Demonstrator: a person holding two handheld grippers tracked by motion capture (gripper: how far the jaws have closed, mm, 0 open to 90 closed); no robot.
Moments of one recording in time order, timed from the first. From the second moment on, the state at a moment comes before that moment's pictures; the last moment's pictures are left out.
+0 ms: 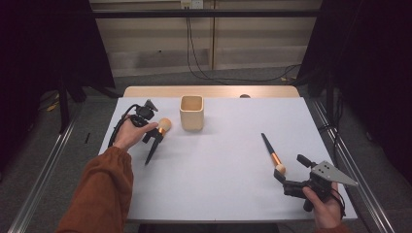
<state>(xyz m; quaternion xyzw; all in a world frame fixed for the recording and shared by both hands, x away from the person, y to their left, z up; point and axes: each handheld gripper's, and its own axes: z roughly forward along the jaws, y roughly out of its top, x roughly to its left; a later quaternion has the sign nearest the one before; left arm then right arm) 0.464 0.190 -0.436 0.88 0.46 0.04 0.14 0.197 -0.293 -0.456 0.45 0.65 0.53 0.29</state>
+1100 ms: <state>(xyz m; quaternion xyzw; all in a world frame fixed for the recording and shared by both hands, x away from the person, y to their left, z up) 0.469 0.163 -0.449 0.87 0.49 0.03 0.07 0.198 -0.291 -0.457 0.45 0.66 0.53 0.29</state>
